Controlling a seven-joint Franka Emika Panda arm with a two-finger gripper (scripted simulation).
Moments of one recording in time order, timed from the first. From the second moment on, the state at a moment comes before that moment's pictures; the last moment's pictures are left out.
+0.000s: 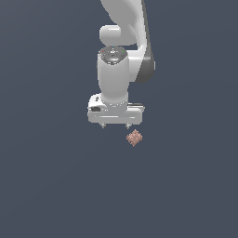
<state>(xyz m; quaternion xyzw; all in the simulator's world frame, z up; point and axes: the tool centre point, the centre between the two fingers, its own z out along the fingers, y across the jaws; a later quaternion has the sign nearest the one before) 0.013 -0.014 0.192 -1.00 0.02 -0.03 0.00</state>
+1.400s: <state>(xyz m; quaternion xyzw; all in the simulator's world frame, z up) -0.018 0.073 0.101 -0.96 -0.29 0.00 0.00</state>
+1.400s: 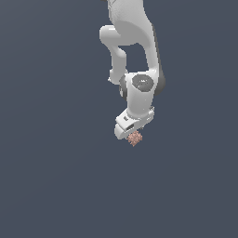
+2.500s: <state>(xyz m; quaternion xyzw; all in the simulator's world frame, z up) -0.025 0.084 0.048 -0.94 -0.33 0.00 0.00</state>
